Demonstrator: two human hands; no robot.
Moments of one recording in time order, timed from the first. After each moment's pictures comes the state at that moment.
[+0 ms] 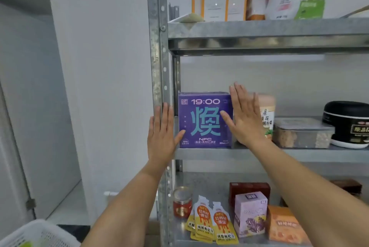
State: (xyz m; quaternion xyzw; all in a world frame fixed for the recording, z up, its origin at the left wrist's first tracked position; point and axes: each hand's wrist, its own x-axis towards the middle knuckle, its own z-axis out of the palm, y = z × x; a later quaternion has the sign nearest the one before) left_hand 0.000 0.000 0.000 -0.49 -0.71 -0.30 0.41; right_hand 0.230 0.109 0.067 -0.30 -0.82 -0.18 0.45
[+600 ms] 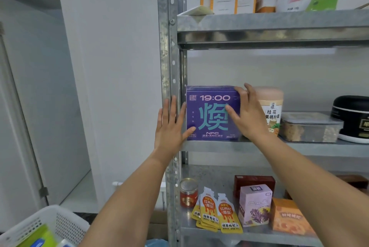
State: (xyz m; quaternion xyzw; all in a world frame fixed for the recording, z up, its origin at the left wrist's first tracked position) left_hand 0.001 -0.013 0.005 -0.51 -0.74 -0.22 0.38; right_hand 0.225 0.085 0.073 -0.29 -0.82 -0.01 0.49
